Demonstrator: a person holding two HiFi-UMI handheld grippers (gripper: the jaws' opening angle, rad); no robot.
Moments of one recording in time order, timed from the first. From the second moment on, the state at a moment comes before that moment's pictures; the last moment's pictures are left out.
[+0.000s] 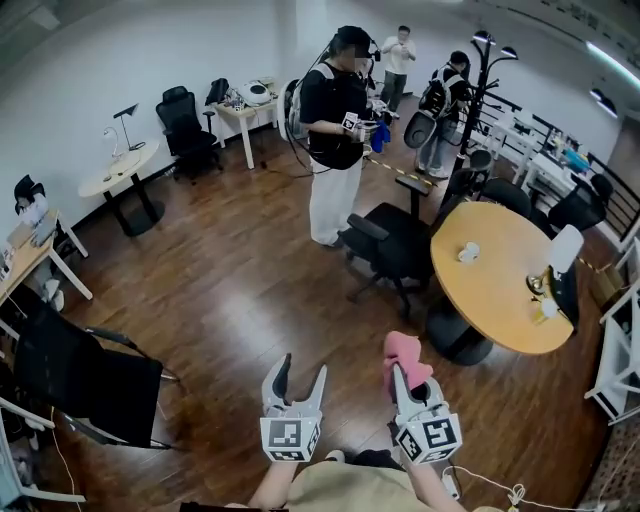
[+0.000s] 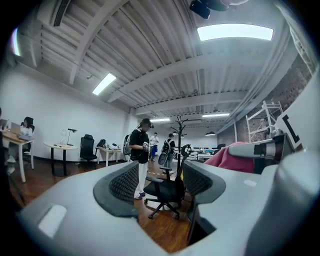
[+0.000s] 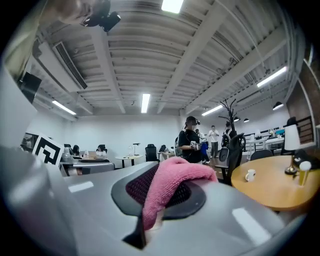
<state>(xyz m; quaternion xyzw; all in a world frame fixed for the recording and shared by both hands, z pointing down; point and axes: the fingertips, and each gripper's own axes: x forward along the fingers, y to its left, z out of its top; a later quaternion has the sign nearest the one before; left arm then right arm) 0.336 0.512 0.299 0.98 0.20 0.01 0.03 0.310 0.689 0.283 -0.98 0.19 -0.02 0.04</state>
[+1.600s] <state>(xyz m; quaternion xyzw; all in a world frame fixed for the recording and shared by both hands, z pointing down) 0.108 0.062 0.336 0.82 -0.56 0.02 0.07 0.258 0.058 0.348 -0.50 0.86 -0.09 -0.02</state>
